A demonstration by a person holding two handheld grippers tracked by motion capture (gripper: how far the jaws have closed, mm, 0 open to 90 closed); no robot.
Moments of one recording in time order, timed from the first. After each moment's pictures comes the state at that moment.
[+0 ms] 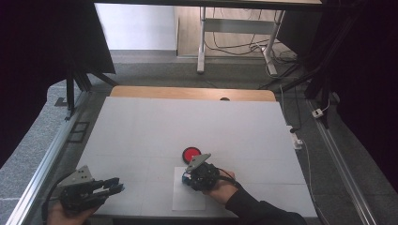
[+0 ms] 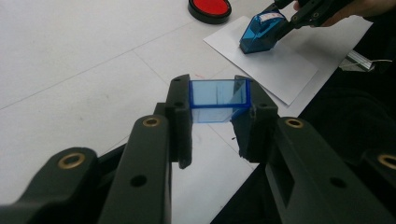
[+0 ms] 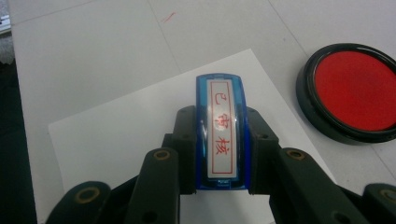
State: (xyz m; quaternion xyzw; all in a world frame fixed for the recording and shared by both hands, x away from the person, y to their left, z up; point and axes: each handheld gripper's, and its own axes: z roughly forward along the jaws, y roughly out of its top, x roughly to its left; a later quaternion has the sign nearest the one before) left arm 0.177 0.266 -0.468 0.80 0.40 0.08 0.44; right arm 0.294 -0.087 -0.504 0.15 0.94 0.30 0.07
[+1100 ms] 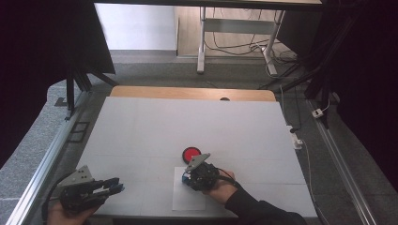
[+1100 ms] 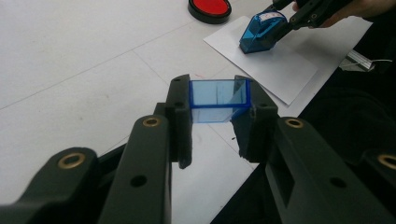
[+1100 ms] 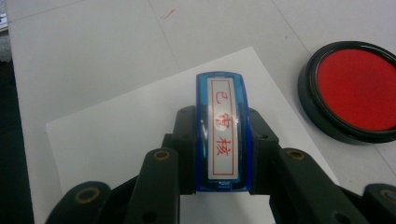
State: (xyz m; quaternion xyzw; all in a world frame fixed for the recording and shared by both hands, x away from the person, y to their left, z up) left arm 0.177 0.266 -0.468 0.80 0.40 0.08 0.44; right arm 0.295 -0.086 -0.505 0.15 0.94 0.29 0.07
